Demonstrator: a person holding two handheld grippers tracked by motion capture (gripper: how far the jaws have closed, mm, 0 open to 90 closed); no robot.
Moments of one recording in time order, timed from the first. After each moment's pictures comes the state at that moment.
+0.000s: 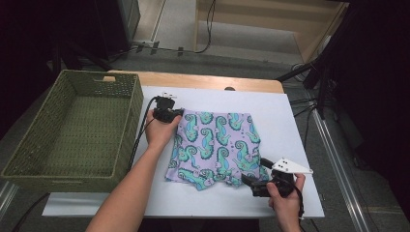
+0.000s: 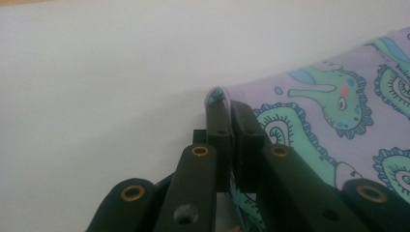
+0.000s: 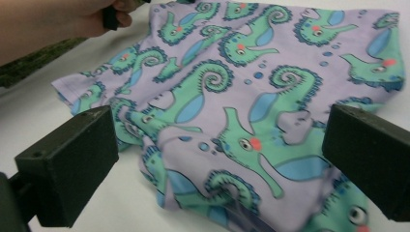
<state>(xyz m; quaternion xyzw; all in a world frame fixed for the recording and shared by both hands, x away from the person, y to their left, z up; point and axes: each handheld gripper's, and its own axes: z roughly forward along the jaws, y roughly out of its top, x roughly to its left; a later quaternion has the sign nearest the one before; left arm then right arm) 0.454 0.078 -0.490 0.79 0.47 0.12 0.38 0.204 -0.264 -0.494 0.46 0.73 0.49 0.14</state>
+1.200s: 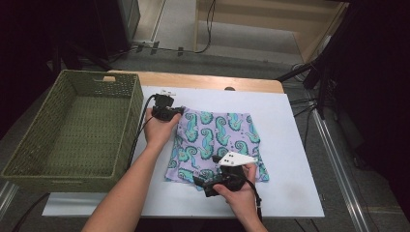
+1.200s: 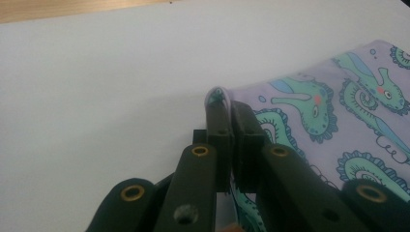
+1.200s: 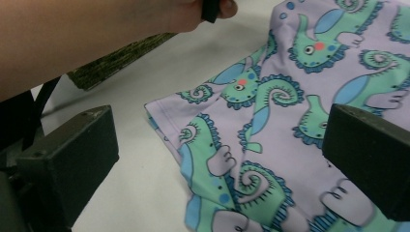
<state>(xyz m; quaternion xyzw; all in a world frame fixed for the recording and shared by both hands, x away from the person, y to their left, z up) 0.448 0.080 -0.474 0.78 0.47 0.11 0.40 0.229 -0.139 -0.483 0.38 0.78 0.49 0.08</state>
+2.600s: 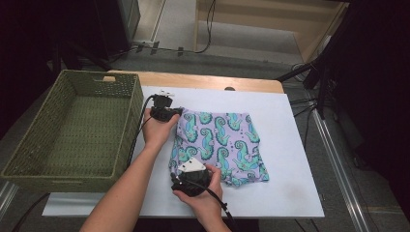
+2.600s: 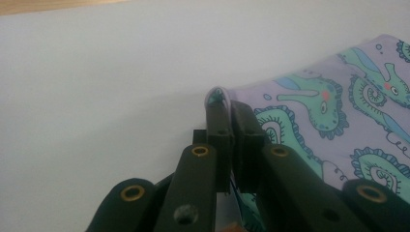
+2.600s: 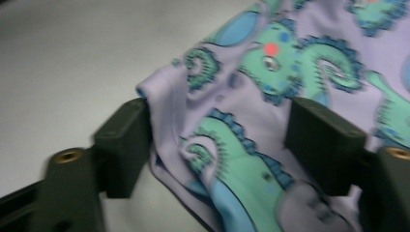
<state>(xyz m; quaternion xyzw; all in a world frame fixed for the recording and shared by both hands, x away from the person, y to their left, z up) 0.450 0.085 -0.477 0.78 0.47 0.11 0.39 0.231 -0.043 -0.518 0.45 0.80 0.34 0.20</state>
